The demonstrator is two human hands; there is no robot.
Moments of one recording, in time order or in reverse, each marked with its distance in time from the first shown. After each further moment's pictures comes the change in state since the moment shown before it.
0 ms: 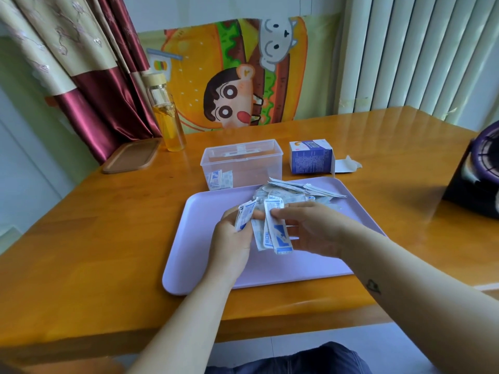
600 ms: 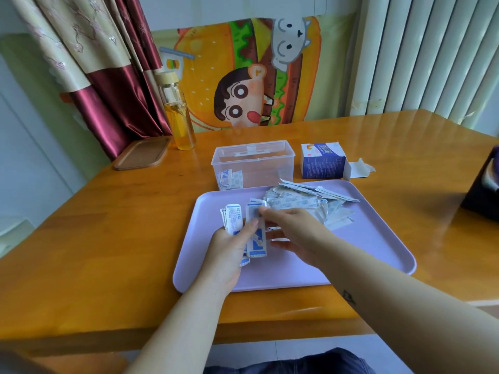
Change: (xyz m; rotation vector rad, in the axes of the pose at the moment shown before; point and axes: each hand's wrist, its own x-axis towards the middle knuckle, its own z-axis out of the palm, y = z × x) left_hand -0.002 -0.002 -0.020 -0.312 -0.041 -0.336; right_hand 0.027 0.016 0.036 -0.190 0.159 -0.103
